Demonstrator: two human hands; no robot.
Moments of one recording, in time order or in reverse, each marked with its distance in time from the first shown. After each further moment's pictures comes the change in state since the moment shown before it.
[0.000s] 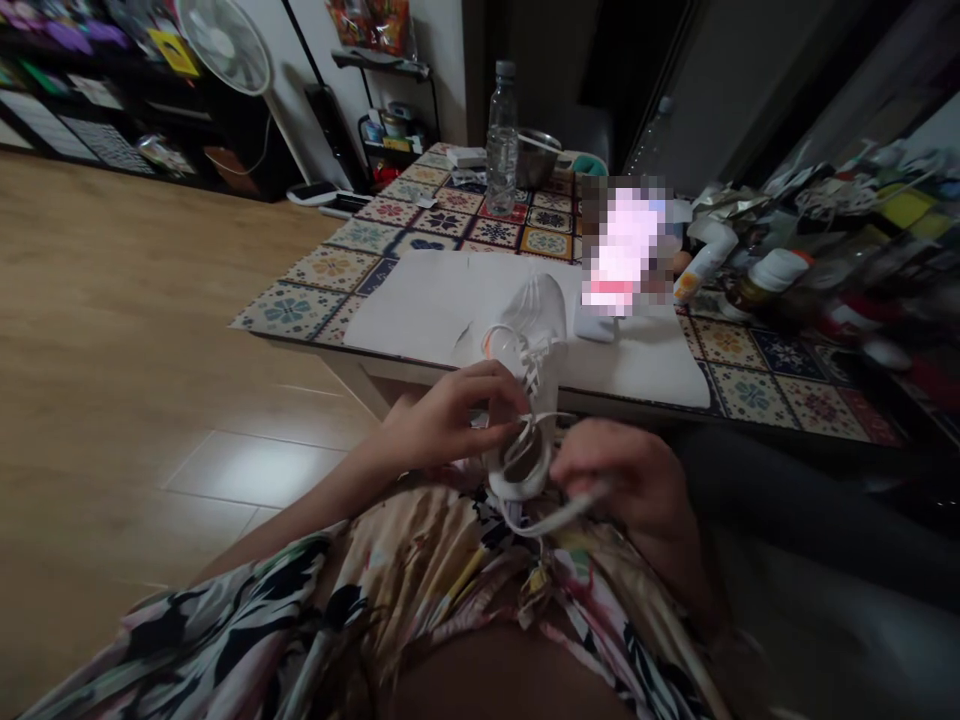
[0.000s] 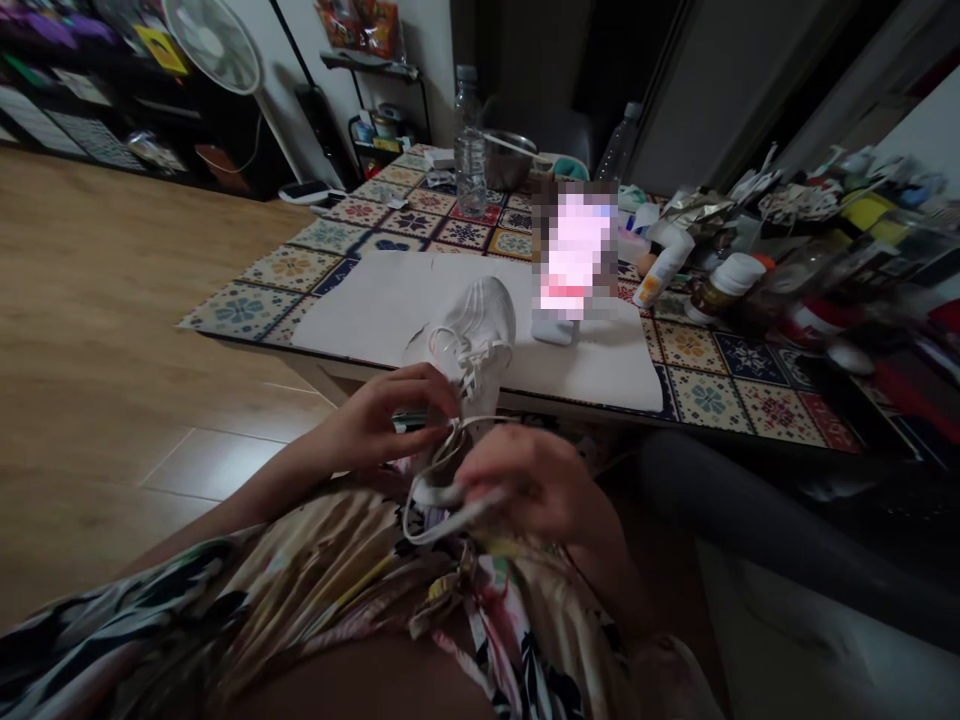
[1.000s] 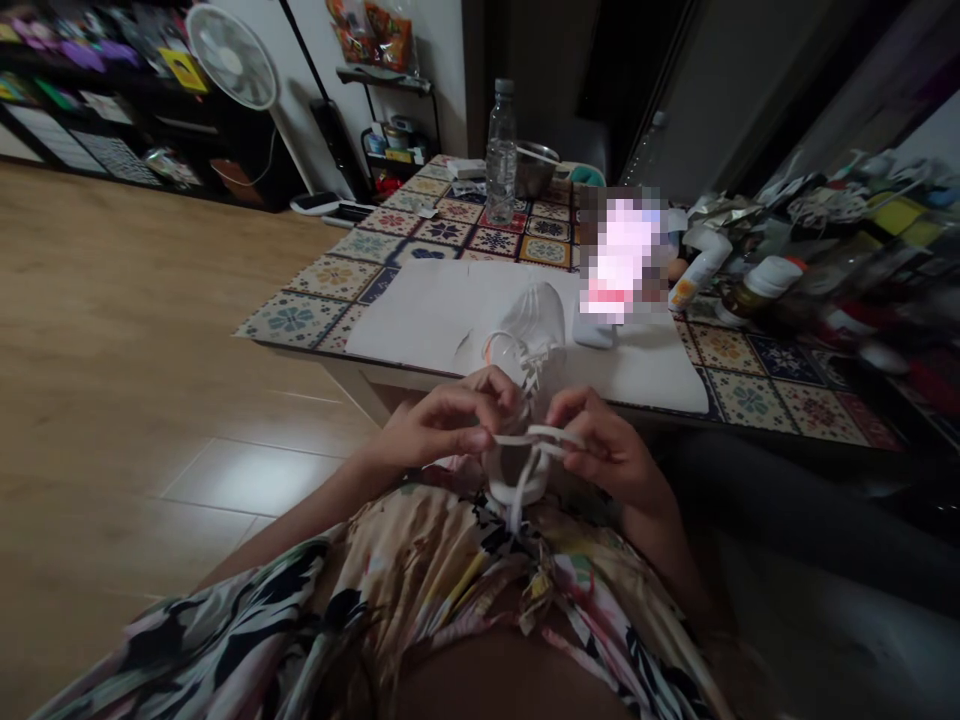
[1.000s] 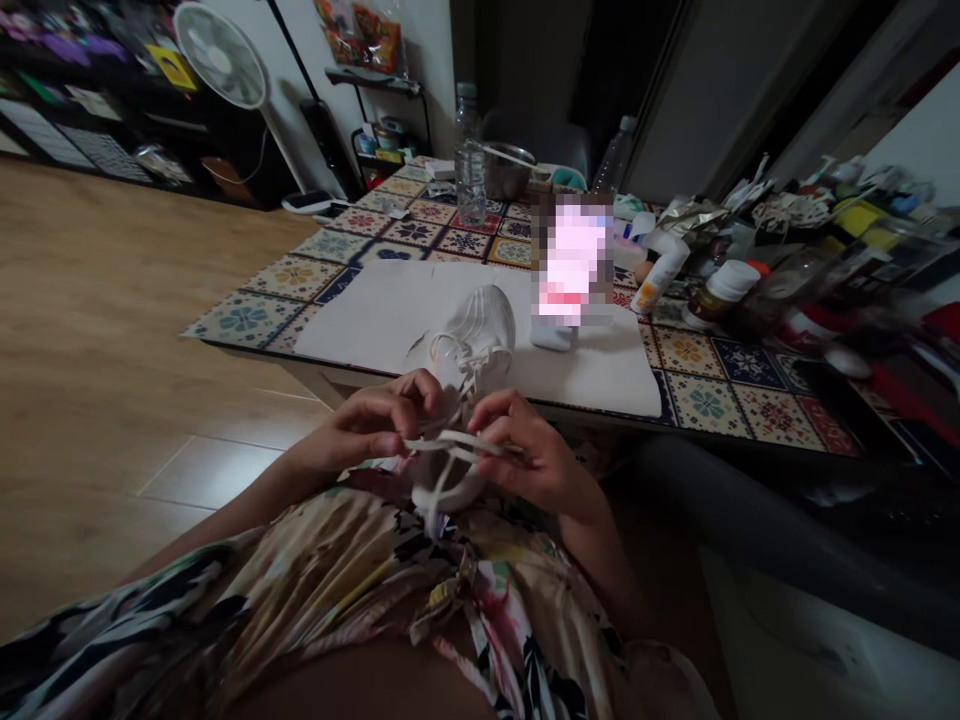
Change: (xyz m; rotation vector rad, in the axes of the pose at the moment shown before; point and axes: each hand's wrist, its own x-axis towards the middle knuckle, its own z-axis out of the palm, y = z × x) left_hand -0.008 -0.007 -0.004 -0.446 0.007 0.005; right_hand 0.013 0.022 0.000 0.190 -0.030 0.136
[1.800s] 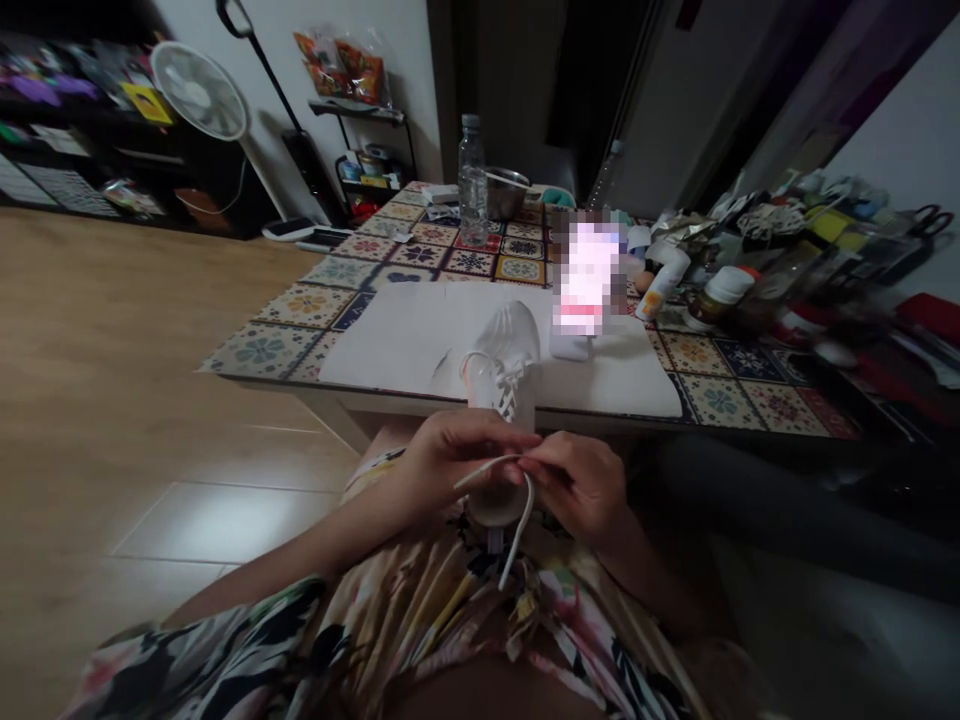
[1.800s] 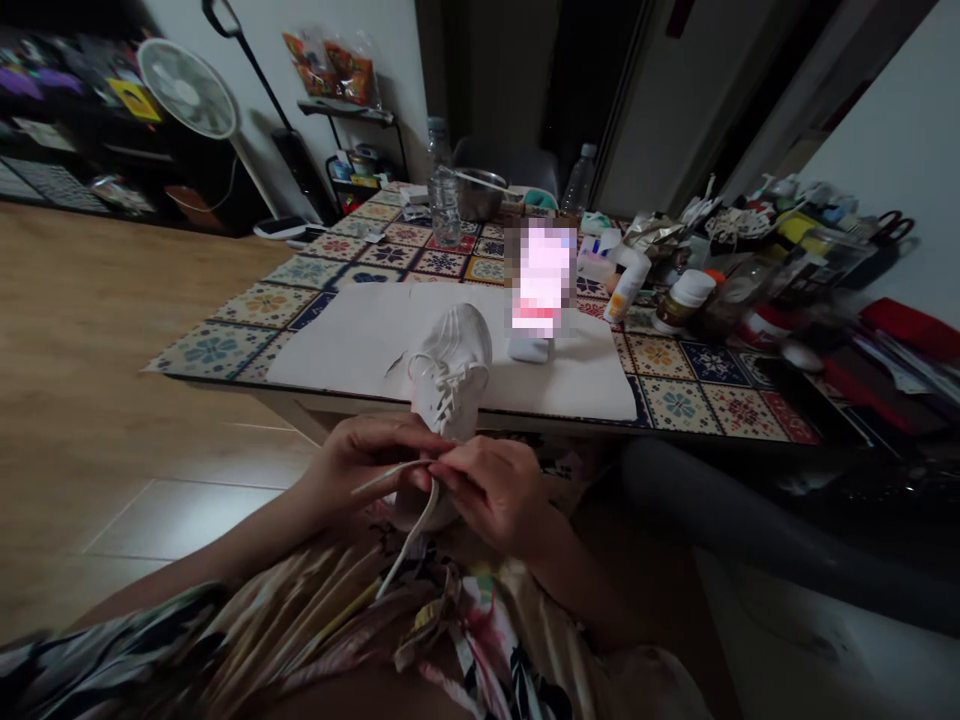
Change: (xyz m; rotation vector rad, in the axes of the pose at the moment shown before) left_hand 0.011 0.016 0.033 0.010 0.157 -0.086; right_hand 0.000 -0.018 0.026 -0.492 0.285 -0.199
